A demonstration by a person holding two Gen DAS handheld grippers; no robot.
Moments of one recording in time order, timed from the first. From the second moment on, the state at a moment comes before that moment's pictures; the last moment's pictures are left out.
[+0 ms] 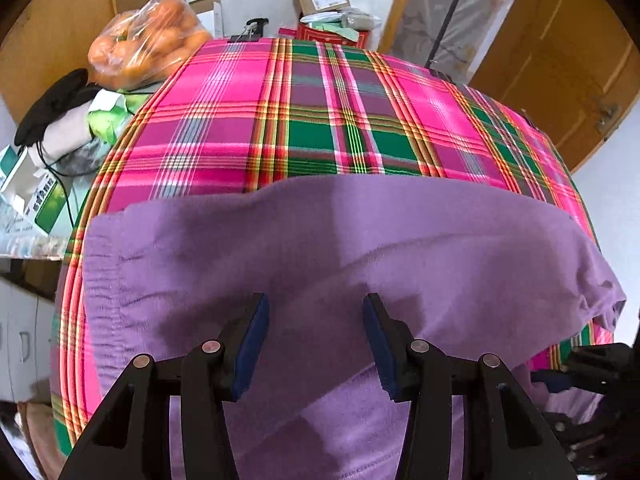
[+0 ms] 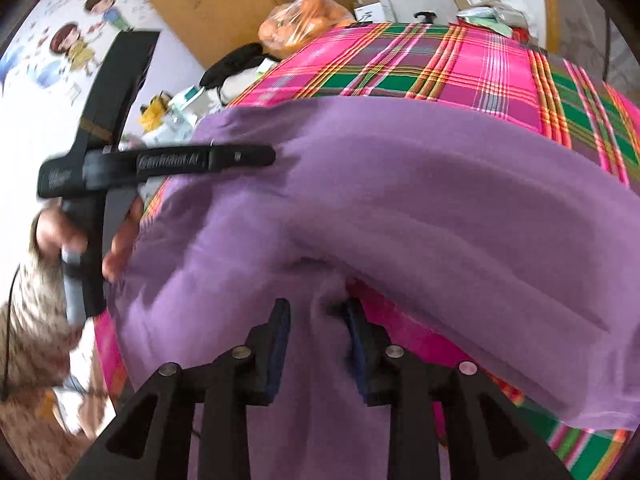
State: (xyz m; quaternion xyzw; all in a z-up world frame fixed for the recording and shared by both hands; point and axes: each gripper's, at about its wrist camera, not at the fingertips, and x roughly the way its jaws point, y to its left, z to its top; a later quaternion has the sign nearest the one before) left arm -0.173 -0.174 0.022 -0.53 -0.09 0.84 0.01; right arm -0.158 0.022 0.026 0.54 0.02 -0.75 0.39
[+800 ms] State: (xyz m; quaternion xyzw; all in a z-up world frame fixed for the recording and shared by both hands) left arm -0.161 -0.132 0.051 -0.50 -0.05 0.86 0.05; right arm -0.101 0.129 0.073 0.45 -0.03 -0.83 0.33
